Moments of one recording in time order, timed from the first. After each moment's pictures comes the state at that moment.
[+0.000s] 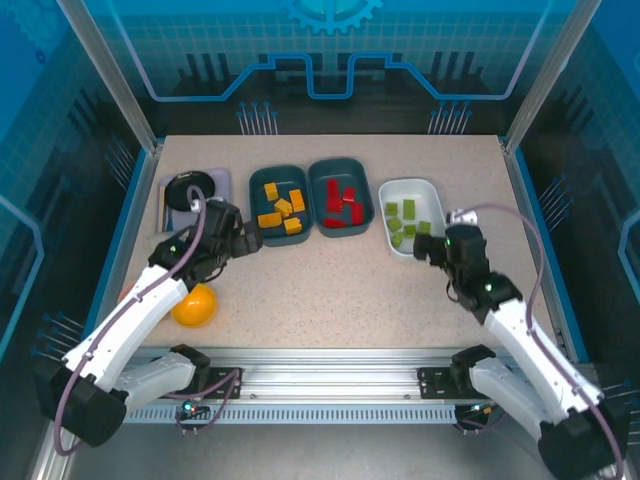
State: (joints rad) left arm -0.39 1.03 0.91 -0.76 -0.34 -0.58; right arm 0.30 0.78 0.55 -0.40 0.34 0.27
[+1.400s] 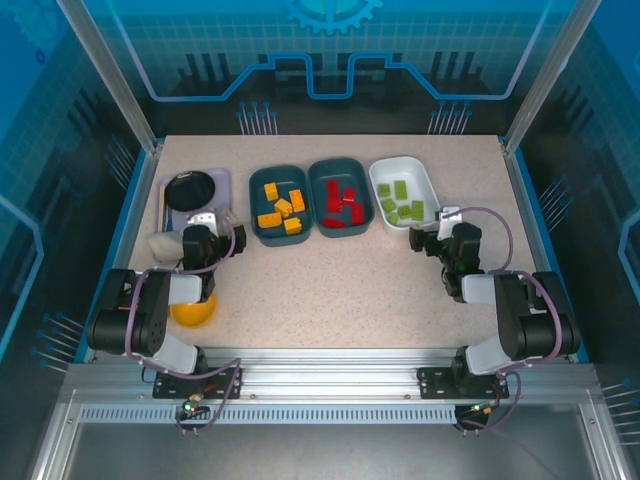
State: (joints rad) left arm 0.01 1.51 0.38 0.68 -0.07 -0.16; right arm 0.04 1.49 0.39 0.68 -0.02 -0.03
